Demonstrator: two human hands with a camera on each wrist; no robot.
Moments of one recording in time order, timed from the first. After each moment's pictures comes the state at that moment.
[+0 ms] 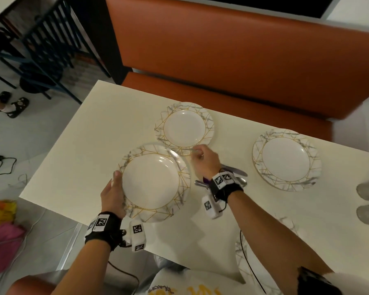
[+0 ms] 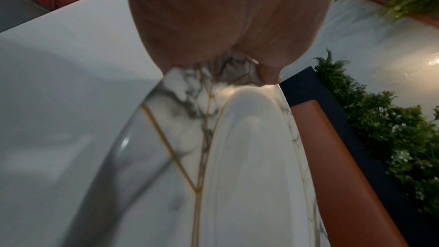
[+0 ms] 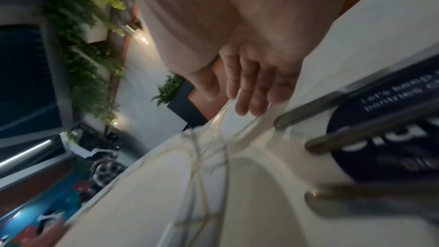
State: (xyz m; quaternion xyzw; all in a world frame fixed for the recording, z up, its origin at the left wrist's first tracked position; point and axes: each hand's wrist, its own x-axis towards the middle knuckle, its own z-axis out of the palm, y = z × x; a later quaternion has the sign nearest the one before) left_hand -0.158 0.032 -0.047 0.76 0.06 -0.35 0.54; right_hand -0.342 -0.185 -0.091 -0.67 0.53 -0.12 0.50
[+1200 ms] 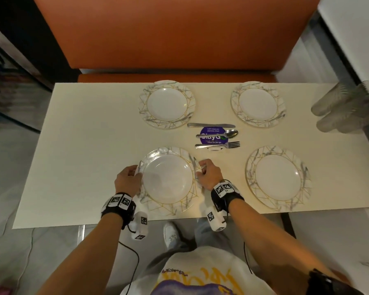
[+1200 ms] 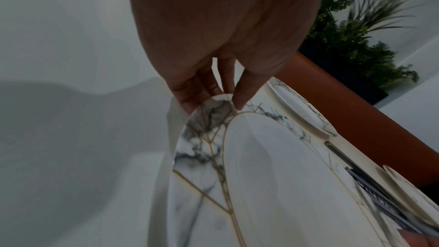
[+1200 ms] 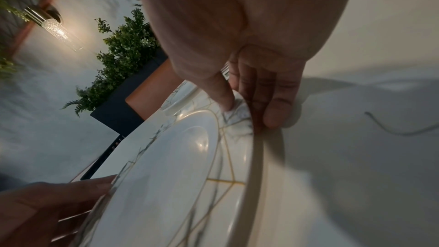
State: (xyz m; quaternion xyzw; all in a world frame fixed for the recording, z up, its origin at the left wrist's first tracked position) left_hand -0.077 0.063 -0.141 0.82 -0.29 -0.41 0.26; right_hand -0.364 0.005 -0.128 -0.57 0.69 -0.08 0.45
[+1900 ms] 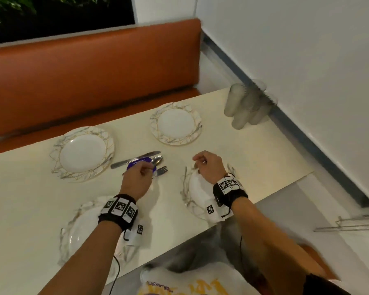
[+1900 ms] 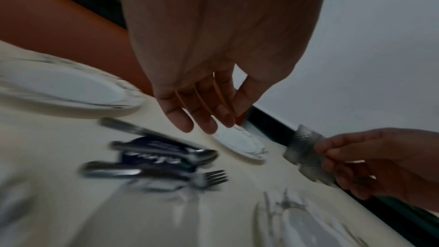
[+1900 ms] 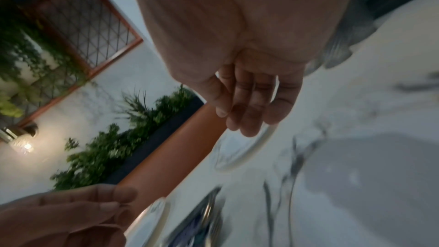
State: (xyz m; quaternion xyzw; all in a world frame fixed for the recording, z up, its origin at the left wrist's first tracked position) left_hand -0.336 -0.073 -0.053 0.65 -0.60 -0.41 0.22; right_hand -0.599 -0.051 -0.061 -0.50 0.73 -0.30 0.36
